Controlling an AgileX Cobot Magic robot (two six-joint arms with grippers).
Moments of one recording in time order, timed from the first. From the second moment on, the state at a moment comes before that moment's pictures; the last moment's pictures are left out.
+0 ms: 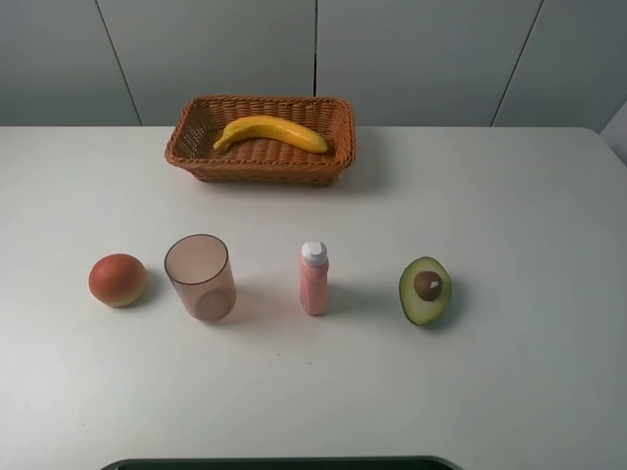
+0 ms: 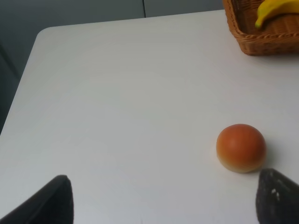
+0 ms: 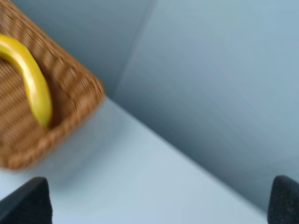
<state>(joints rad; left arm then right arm) -0.21 0.00 -0.51 0.10 1.08 -0.05 0.16 1.68 -1.87 0.09 1.10 -0.53</state>
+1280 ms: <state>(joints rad) -0.21 0.00 -0.51 0.10 1.08 -0.05 -0.14 0.39 -0.73 0.25 1.03 -0.37</state>
